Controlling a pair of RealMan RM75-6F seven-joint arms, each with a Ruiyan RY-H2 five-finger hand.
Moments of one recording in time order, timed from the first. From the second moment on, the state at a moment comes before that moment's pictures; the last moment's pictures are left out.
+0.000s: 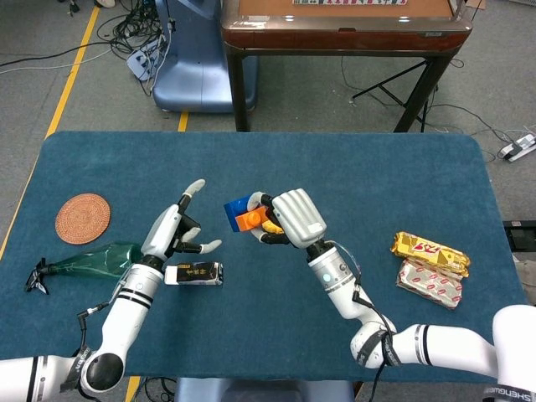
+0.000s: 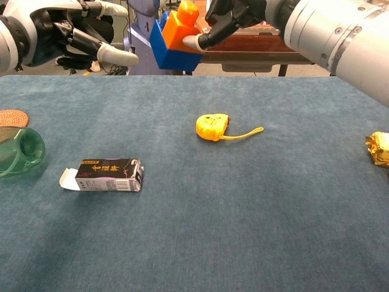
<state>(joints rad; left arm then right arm) -0.74 -1.38 -0.40 -2.01 0.73 1.18 0.08 0.87 -1.57 0.35 -1.68 -1.17 1.15 -0.21</state>
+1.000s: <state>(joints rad) -0.76 -1.38 -0.48 -2.02 0.55 1.13 0.03 0.92 -1.72 0.48 -1.67 -0.92 1.13 -0.22</state>
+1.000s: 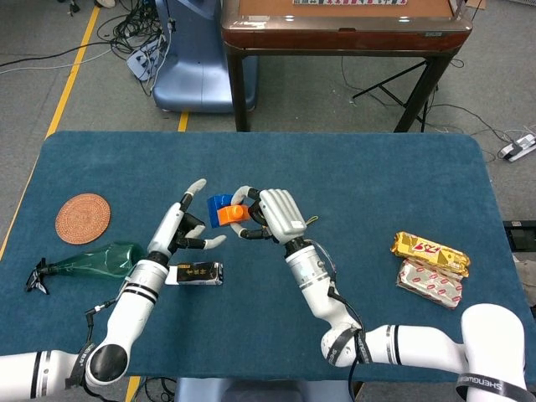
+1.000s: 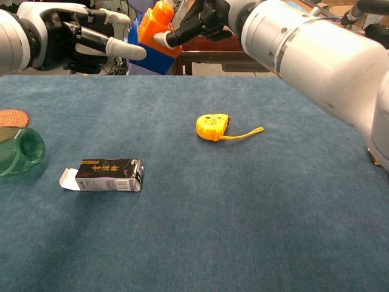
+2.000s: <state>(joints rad) -0.80 -1.41 -0.47 -1.97 0.50 1.15 0.05 0.97 -1.63 0.53 -1.79 -0.70 1.05 -0.18</state>
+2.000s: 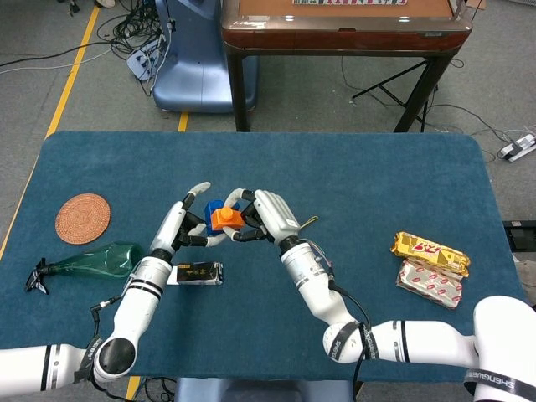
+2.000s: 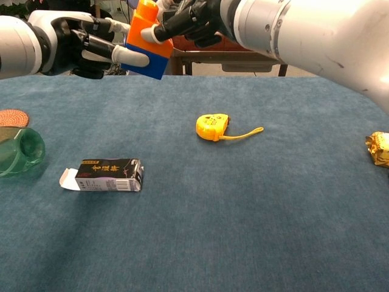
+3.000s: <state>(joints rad) -0.77 -1.39 -0.47 -1.95 0.50 1.08 -0.04 0.97 -1.61 0.50 -1.78 -0.70 1.06 -0.14</state>
